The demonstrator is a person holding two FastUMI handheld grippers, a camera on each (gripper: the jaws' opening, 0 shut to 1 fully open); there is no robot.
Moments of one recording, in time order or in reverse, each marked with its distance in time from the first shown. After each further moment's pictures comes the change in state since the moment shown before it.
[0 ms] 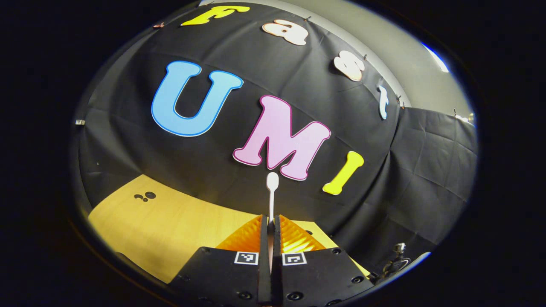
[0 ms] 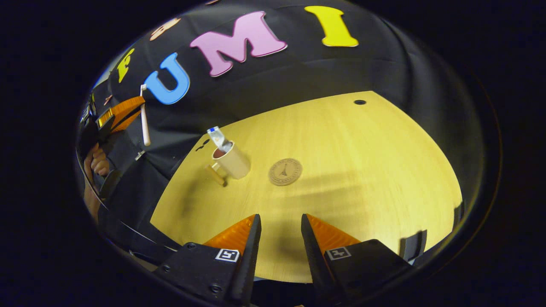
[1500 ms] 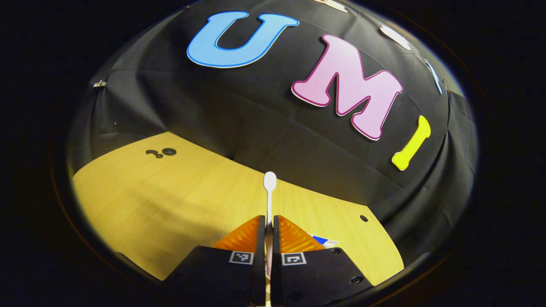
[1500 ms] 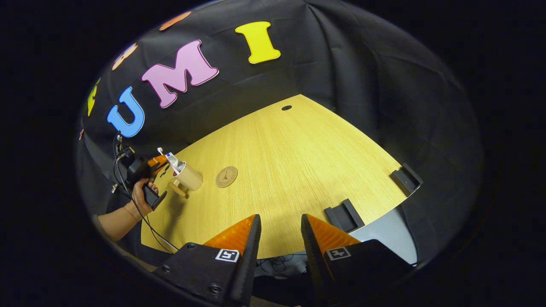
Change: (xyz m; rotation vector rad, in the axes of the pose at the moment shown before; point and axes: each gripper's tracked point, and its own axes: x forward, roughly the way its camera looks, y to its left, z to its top) left arm 0.114 0.119 -0.157 -0.059 0.152 0.281; right arm -0.101 -0.093 -0.023 0.178 -0.070 -0.255
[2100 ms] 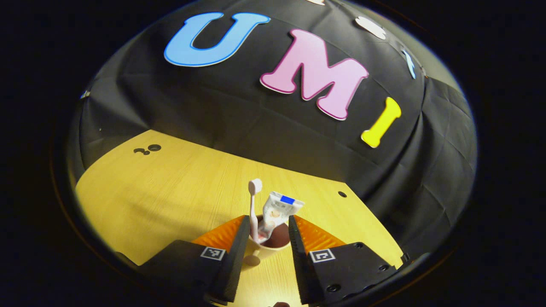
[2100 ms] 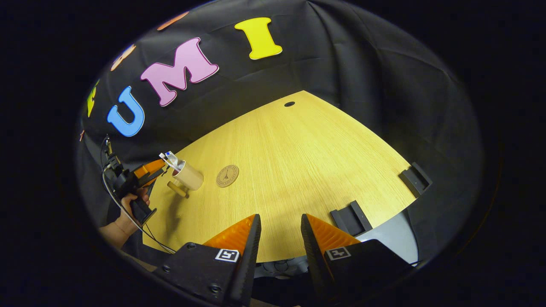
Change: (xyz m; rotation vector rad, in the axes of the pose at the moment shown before) left arm -0.073 -0.026 -0.033 0.151 0.138 -0.155; right arm 0.020 0.005 -0.002 0.013 0.016 0.022
